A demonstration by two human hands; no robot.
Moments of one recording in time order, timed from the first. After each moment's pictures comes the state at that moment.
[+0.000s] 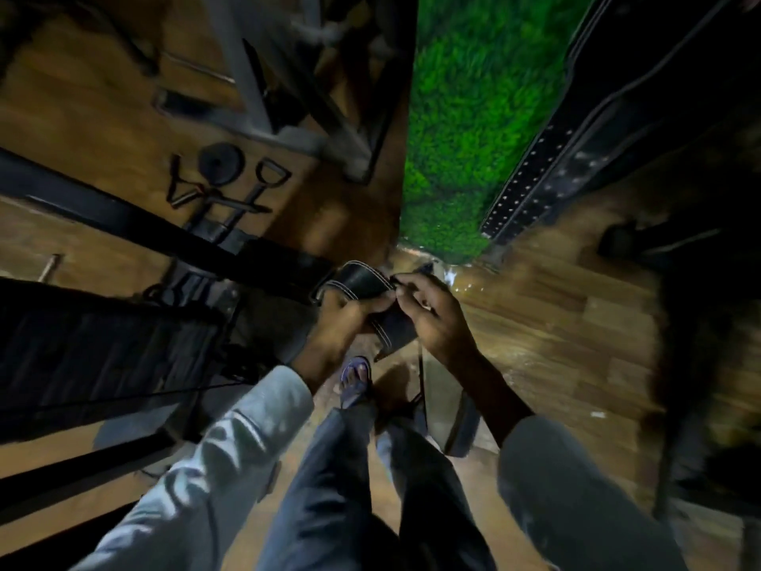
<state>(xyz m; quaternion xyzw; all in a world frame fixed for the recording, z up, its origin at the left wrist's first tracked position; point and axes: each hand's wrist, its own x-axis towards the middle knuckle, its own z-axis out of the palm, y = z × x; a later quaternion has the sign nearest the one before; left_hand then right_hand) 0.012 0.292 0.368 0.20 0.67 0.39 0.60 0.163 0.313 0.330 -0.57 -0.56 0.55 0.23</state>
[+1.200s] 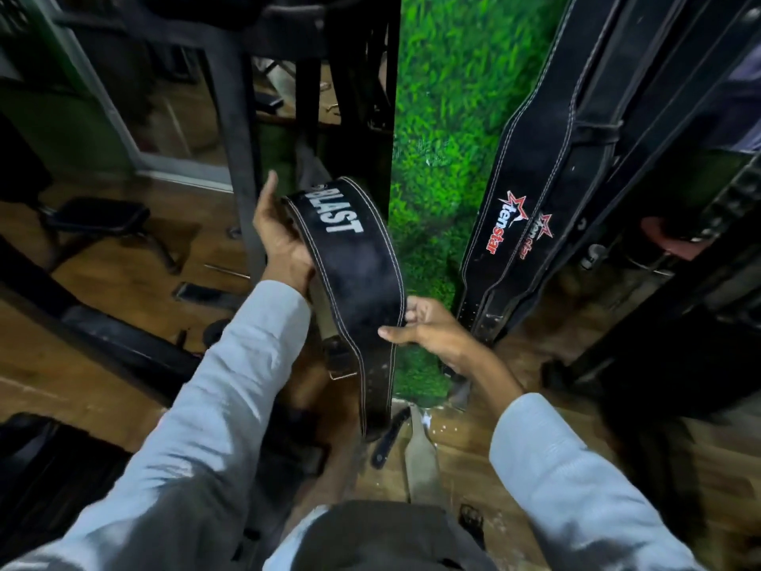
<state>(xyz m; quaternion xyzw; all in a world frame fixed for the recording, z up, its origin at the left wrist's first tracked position) -0.068 0.428 0.659 0.09 0.09 0.66 0.74 0.155 0.368 0.565 -0.50 -0.56 0.60 0.27</state>
